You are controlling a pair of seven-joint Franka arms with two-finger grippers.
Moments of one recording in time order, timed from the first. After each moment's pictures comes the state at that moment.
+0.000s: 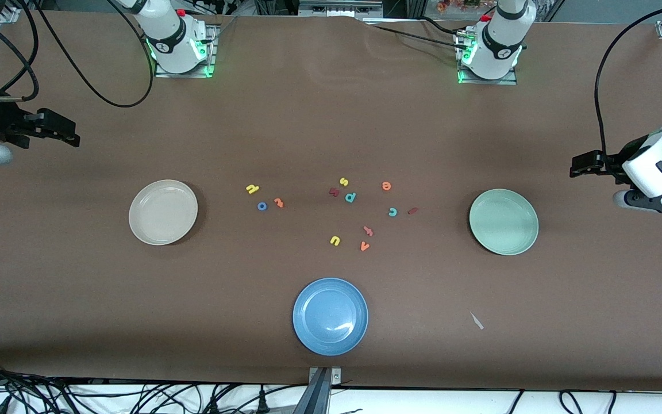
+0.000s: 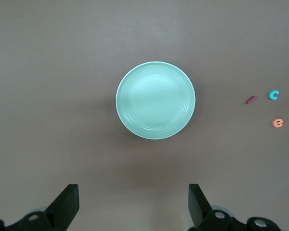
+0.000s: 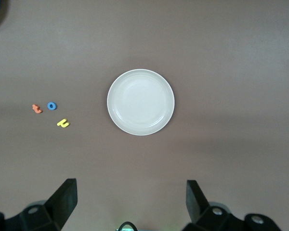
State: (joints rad) left arm 0.00 0.20 0.04 -1.55 -0.01 1.56 0.16; right arm 0.07 0.10 -0.04 -1.47 0.02 1.48 0.00
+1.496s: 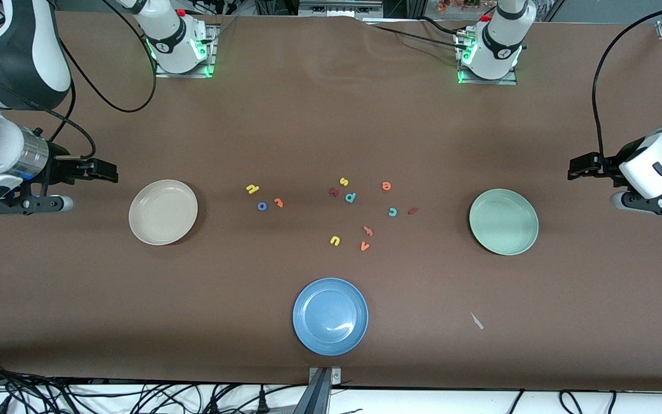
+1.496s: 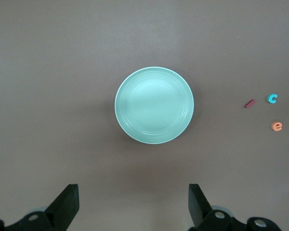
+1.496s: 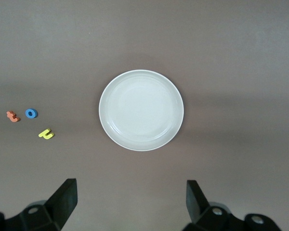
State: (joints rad) left arm -0.01 0.20 0.03 -1.55 -0.01 1.58 0.16; right arm 0.08 0.22 -0.03 -1.61 0.02 1.66 -0.01
